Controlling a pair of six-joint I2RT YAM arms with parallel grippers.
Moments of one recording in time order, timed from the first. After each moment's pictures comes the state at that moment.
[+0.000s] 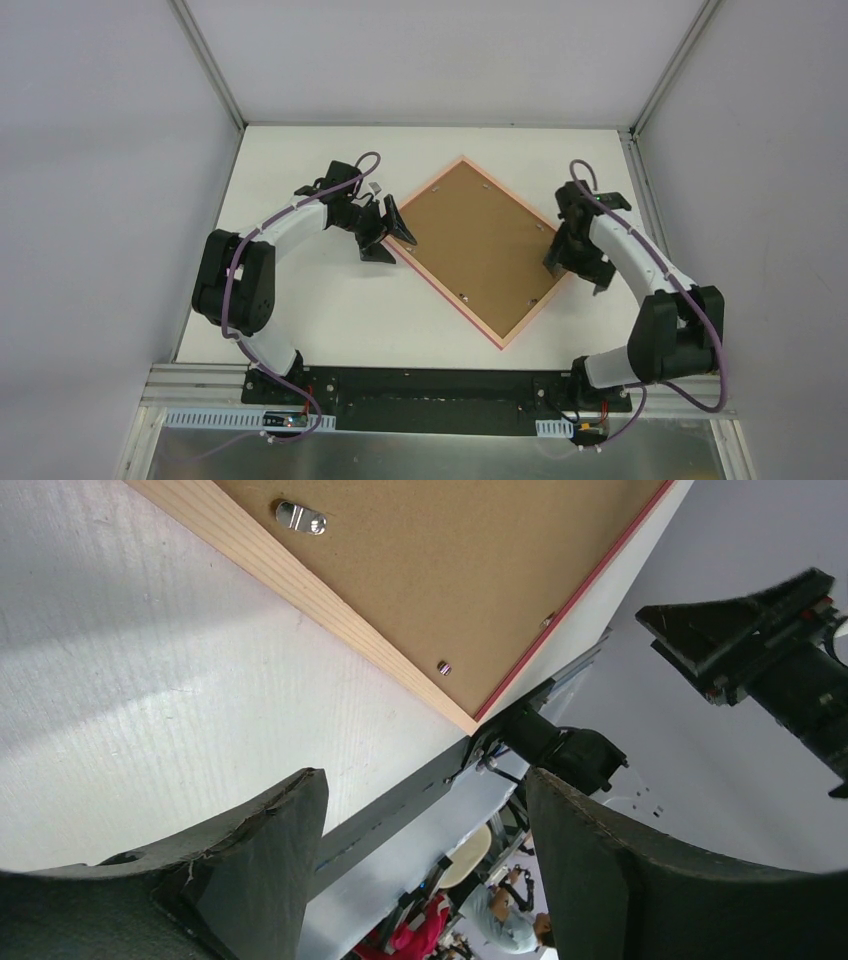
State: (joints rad) left arm -0.31 1.66 1.10 -0.53 0.71 -0.76; right arm 0.13 1.44 1.07 -1.22 0.36 0.73
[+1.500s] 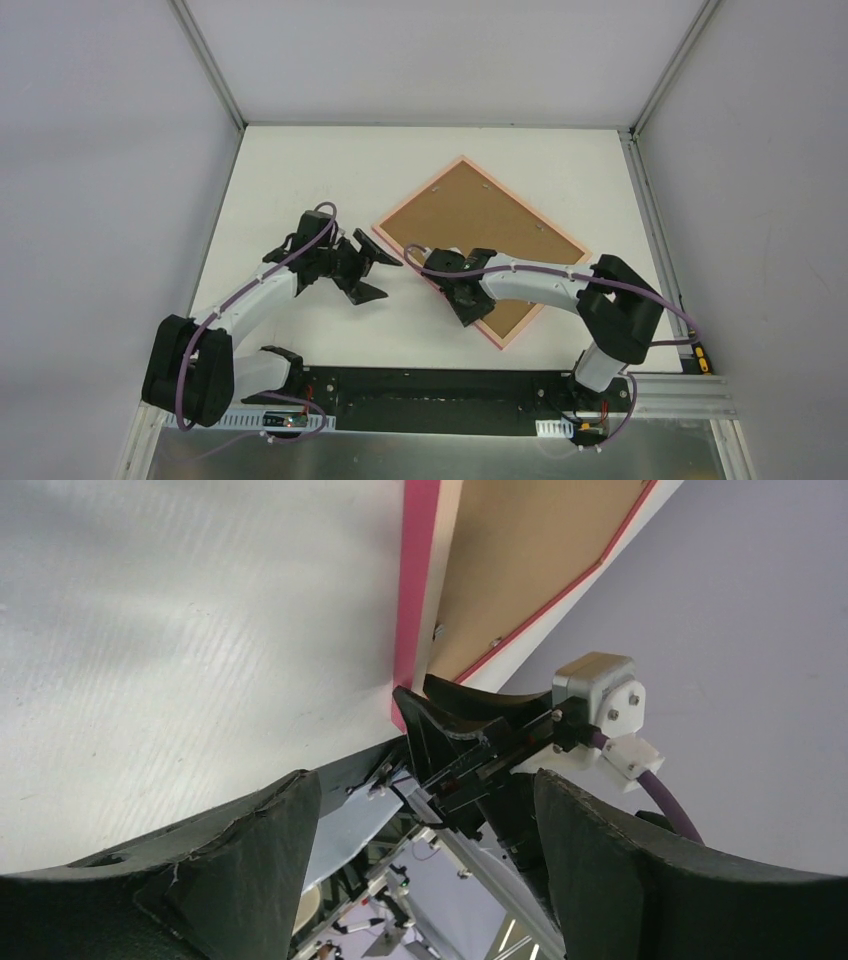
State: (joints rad) left arm -0.31 1.19 0.62 -0.31 0.62 -1.29; right arm 1.05 1.68 1.05 -0.85 0.22 0.46
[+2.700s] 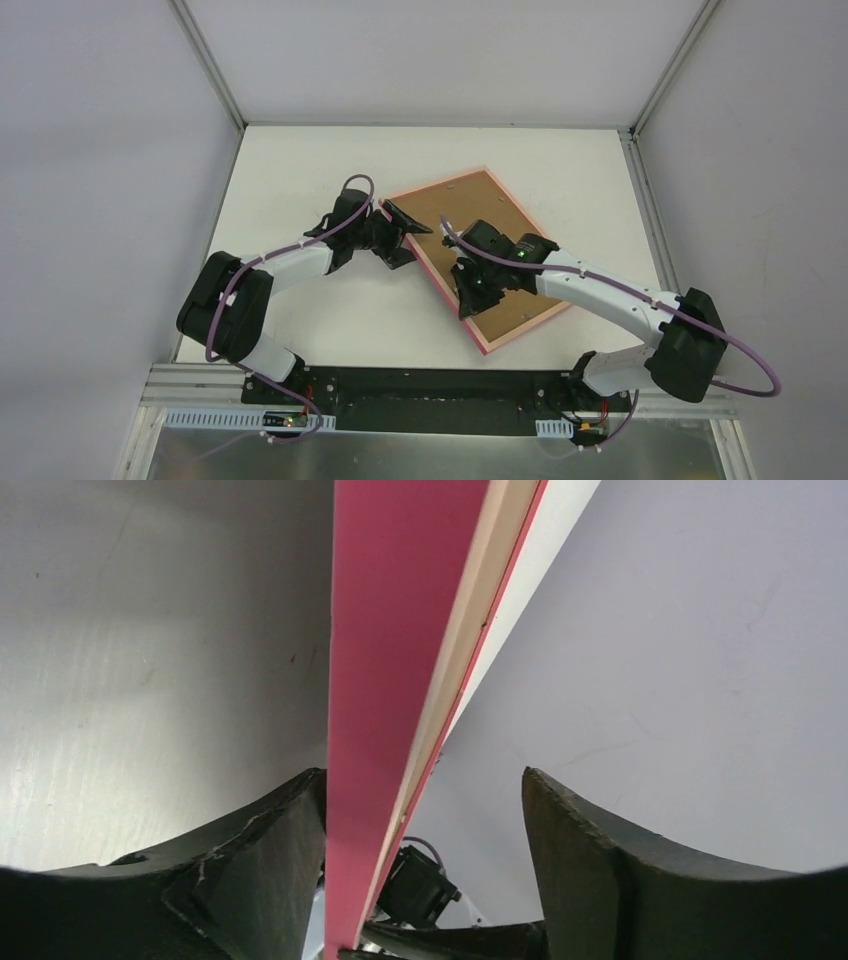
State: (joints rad) left arm -0.46 1.52 0.74 0.16 0.47 -1.46; right arm 0.94 1.36 1.05 -0.86 -0.15 0.41
